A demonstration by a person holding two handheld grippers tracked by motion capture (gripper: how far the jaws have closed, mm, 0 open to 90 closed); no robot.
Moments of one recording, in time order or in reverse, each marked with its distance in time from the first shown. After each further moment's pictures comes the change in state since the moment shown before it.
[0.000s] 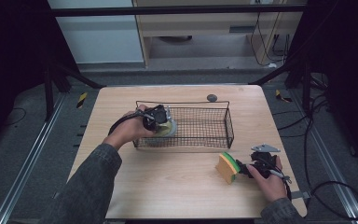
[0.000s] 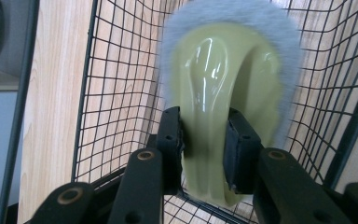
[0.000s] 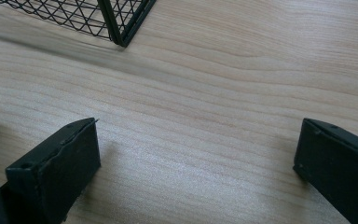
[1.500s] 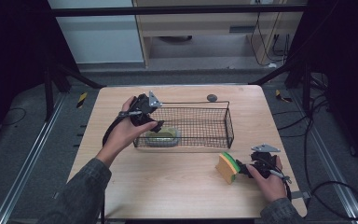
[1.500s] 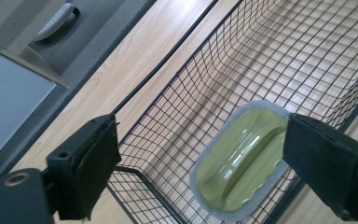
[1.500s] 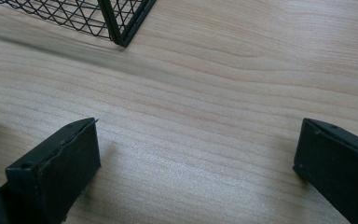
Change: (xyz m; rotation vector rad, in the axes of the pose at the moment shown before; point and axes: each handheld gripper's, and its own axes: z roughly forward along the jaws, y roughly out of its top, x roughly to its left) left arm -0.003 -0.026 -0.061 -0.324 0.133 -0.453; right arm 0.000 0.000 0.000 -0.001 0.003 0.003
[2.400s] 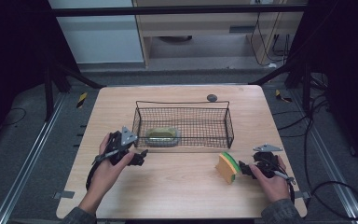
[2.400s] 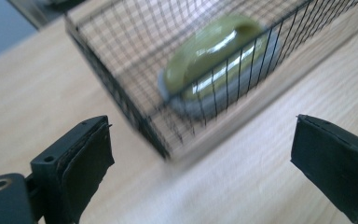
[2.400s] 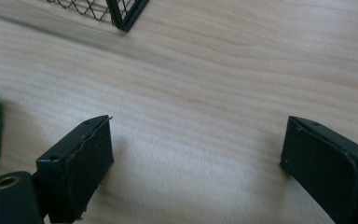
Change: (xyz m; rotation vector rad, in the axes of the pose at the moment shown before) left arm -0.050 -0.130 -0.023 -0.055 0.046 -0.260; right arm -0.006 0.000 -0.012 0.054 0.016 -0.033
